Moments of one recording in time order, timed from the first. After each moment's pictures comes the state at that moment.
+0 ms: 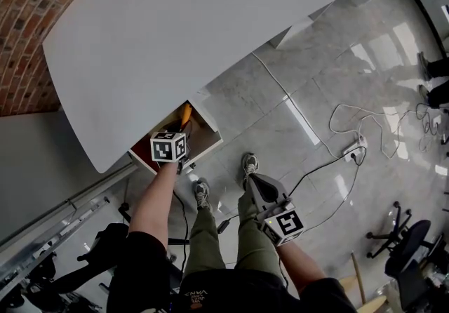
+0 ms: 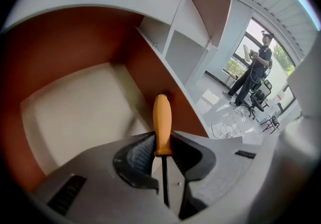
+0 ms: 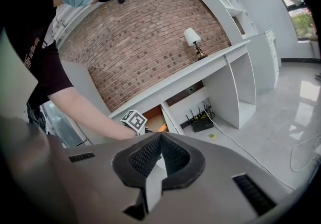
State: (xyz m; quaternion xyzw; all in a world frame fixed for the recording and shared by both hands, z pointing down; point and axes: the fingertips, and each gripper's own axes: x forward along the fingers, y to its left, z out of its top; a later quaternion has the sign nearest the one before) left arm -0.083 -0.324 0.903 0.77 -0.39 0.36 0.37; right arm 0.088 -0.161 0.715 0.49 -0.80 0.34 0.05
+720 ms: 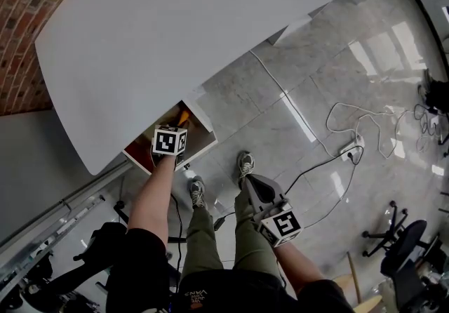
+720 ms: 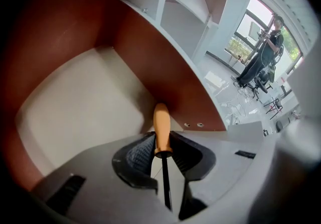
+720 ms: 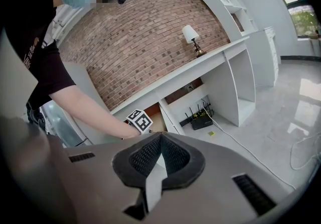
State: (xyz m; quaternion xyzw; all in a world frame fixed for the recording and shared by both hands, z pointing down) left arm -0.080 -0.319 0.939 0.74 -0.35 0.46 0.35; right arm 0.094 -0.164 0.726 0.49 -0.80 0.35 0.06
